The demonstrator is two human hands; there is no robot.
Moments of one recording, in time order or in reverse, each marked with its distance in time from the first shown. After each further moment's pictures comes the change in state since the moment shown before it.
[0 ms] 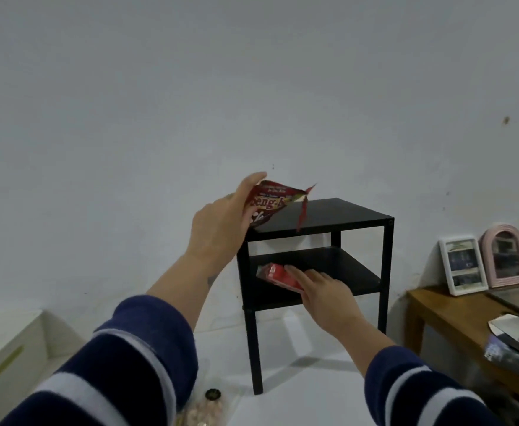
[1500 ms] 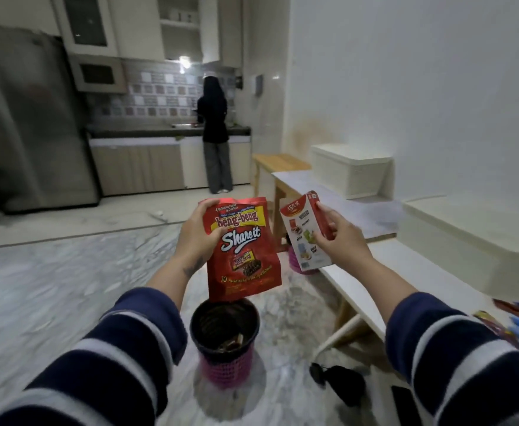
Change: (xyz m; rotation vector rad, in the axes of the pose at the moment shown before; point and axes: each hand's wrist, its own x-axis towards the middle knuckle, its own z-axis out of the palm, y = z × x) left_hand -0.654 -0.037 -0.678 0.422 0.575 -1.309; right_hand -0.255 -0.779 -0.170 1.235 -0.568 -0.746
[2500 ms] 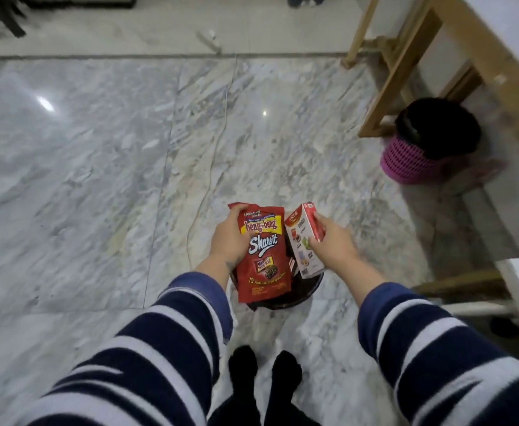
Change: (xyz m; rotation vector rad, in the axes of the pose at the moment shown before) left_hand 0.184 -0.444 0.132 0.267 -0.189 -0.731; right_hand 0.261 0.211 0.449 -0.253 -0.718 0.343
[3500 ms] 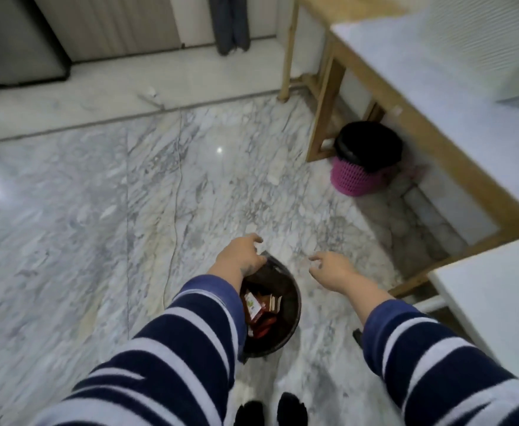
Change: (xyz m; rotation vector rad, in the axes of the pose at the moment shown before) left_hand 0.047 0.132 0.009 0.422 -0.477 0.111; right_hand 0.001 0.019 -0.089 -0.072 -0.153 0.220
